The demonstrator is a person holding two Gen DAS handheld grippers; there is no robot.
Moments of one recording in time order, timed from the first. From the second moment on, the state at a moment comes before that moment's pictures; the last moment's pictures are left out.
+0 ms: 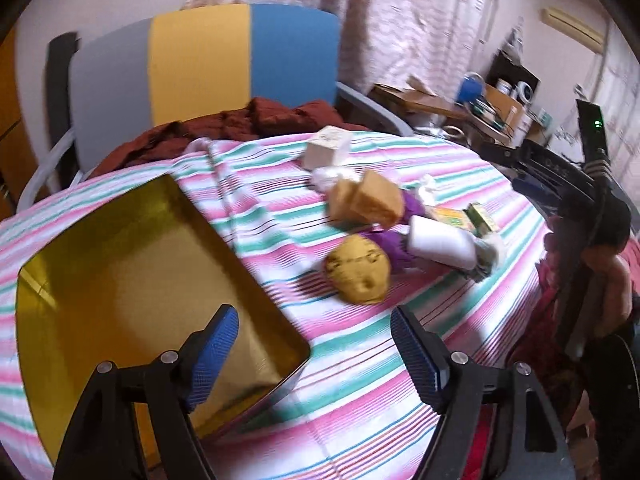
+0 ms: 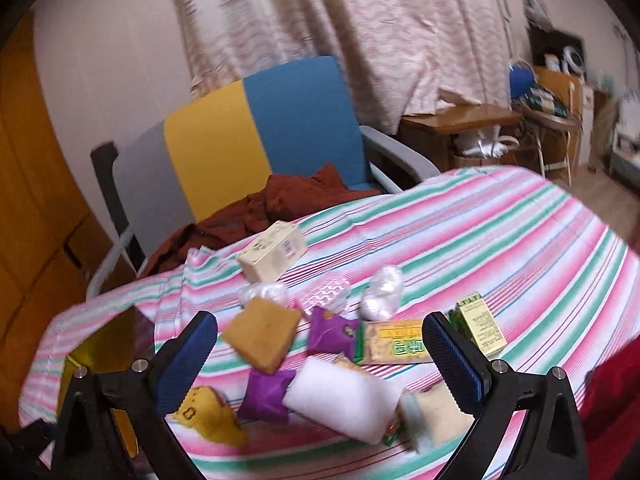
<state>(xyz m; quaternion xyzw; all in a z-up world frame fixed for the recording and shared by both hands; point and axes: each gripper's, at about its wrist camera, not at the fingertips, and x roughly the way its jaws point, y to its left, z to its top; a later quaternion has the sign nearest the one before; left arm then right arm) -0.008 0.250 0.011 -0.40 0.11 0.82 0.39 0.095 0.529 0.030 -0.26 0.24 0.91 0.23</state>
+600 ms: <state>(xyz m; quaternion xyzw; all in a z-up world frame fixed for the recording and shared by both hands) -0.039 0.341 -0.034 -0.42 0.18 0.79 0.41 0.092 0.550 0.009 -0.27 0.33 0.89 0.18</state>
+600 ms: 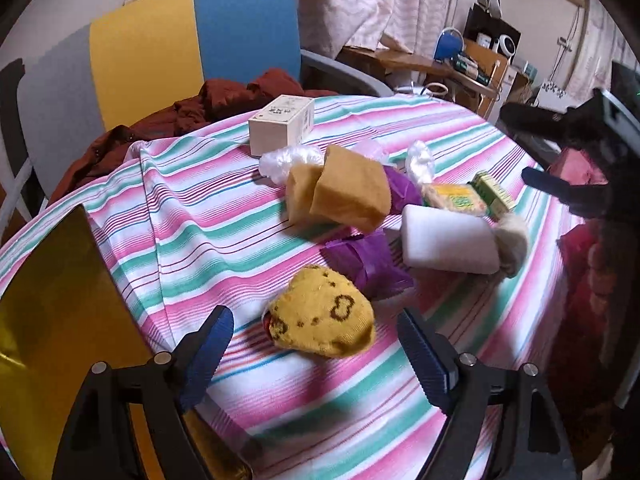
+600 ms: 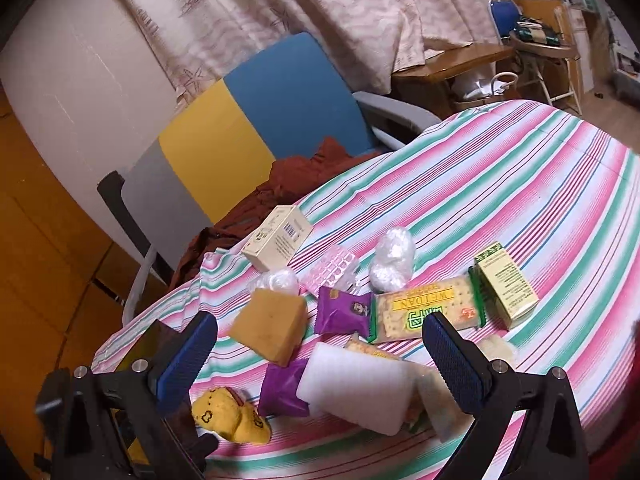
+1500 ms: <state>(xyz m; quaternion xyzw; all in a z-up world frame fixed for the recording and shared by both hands) -0.022 0.304 -0.021 -0.42 0.12 0.78 0.44 0.057 0.531 -0.011 -0.39 0.28 0.86 0.15</state>
